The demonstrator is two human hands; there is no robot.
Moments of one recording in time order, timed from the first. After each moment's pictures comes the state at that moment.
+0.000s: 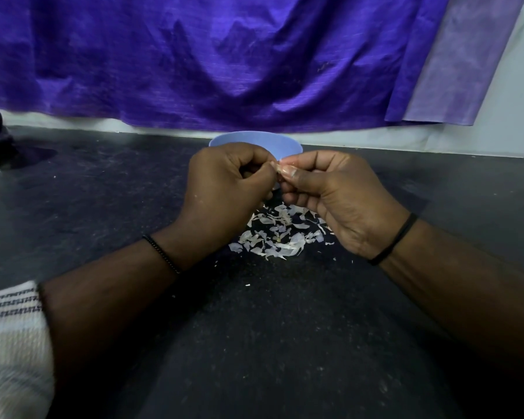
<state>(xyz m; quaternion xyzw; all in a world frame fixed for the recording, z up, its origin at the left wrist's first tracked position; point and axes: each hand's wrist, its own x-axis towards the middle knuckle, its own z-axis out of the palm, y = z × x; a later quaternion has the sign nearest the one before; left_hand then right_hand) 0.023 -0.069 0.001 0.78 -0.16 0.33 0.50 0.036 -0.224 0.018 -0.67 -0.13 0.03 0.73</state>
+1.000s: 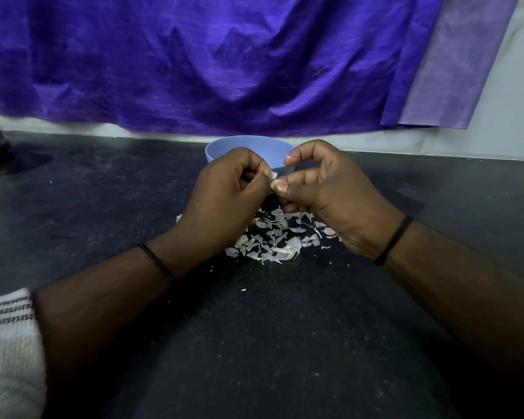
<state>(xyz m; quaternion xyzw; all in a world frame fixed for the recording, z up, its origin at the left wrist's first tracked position) 0.027 -0.068 -0.002 0.82 -0.15 0.27 0.48 0.041 -0.232 0.018 -0.72 -0.20 0.03 0.67</state>
